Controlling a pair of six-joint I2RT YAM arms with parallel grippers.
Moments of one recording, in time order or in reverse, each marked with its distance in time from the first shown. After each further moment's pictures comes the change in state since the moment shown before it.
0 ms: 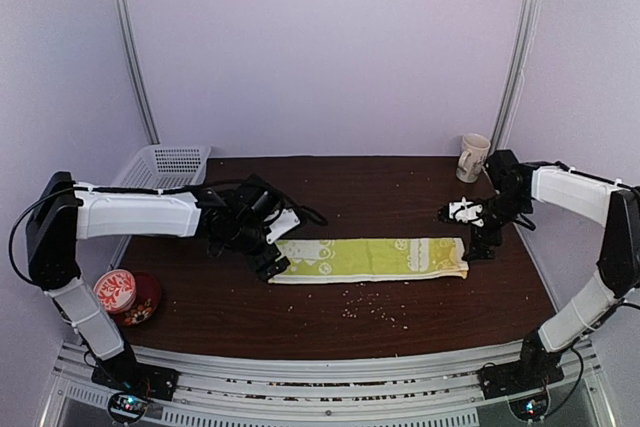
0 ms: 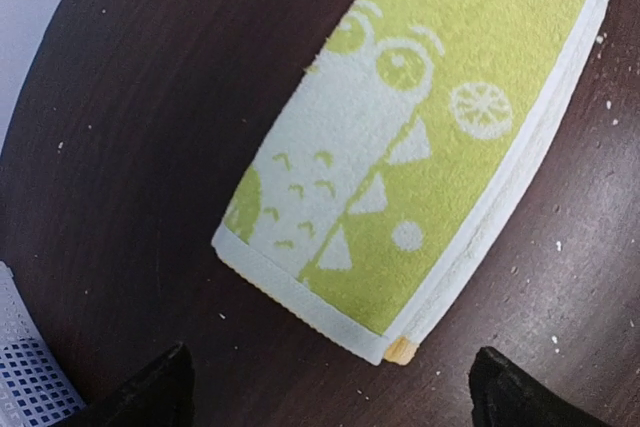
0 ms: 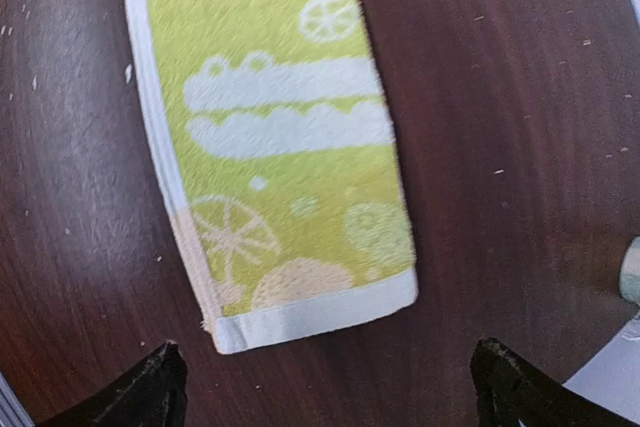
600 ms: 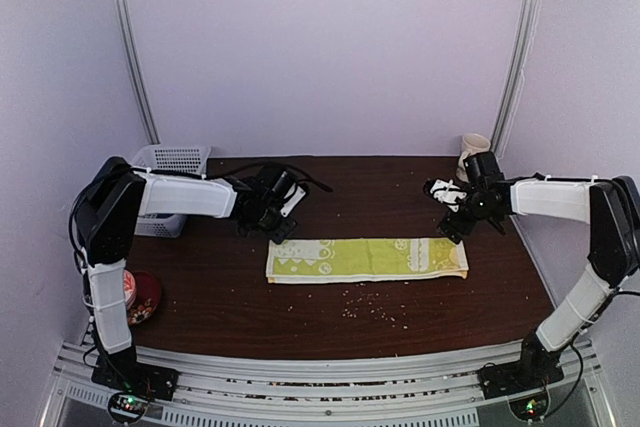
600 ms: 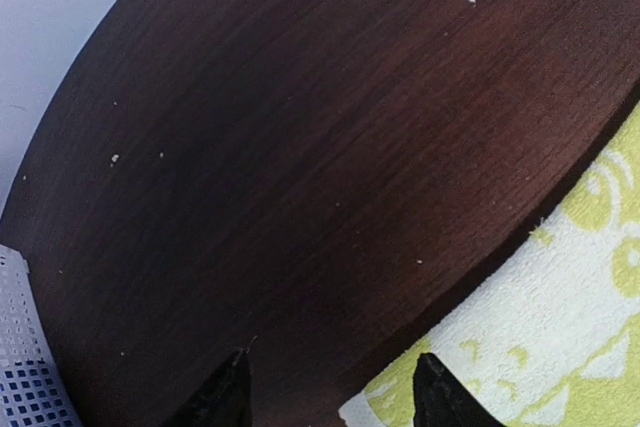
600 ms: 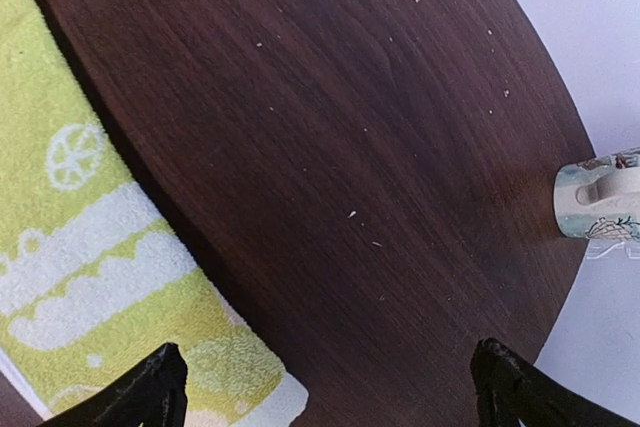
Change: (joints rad) left arm 0.111 0.310 0.239 0.163 -0.114 -0.085; right arm 0.118 0.076 -0.095 0.520 0.246 0.470
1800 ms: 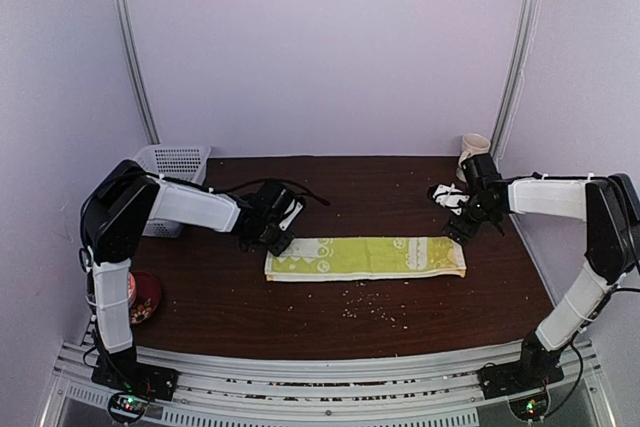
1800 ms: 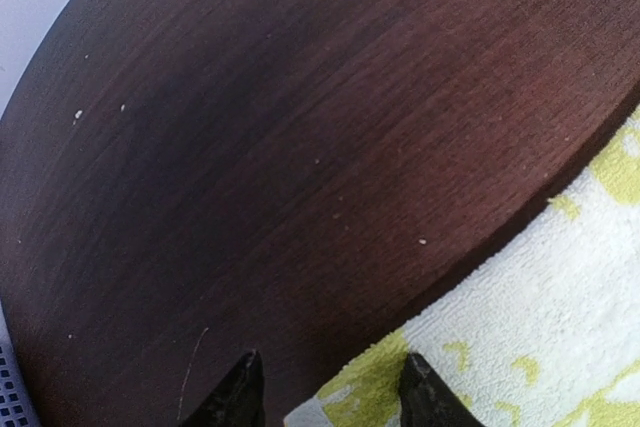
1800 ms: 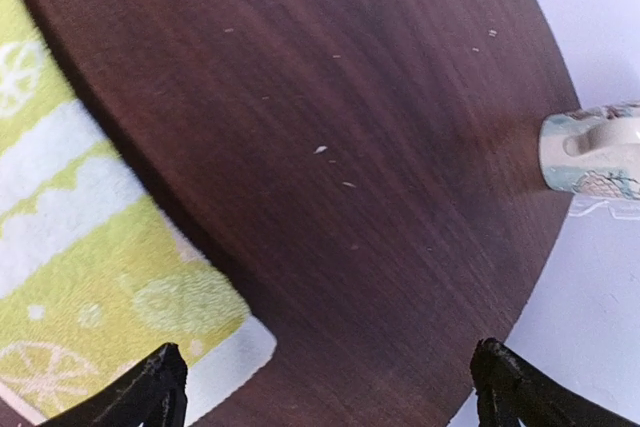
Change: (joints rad) left arm 0.001 0.052 -0.102 0.129 -0.018 -0.043; right arm -0.002 0.036 0.011 -0.023 0.165 -0.013
